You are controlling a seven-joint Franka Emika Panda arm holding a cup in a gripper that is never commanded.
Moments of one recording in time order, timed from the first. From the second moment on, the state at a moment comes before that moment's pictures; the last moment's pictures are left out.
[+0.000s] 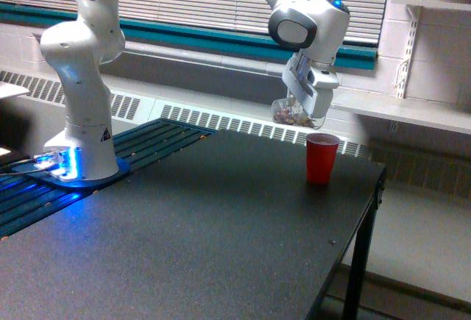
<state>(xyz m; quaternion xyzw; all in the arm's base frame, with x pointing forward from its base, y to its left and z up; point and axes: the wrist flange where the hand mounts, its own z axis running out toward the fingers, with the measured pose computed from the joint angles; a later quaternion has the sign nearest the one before) 0.505 0.237 0.301 -0.99 -0.01 0.13 0.07</state>
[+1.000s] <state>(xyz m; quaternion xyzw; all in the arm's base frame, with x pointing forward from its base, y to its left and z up) 0.518 0.252 0.302 -0.98 -0.03 0.19 0.05</state>
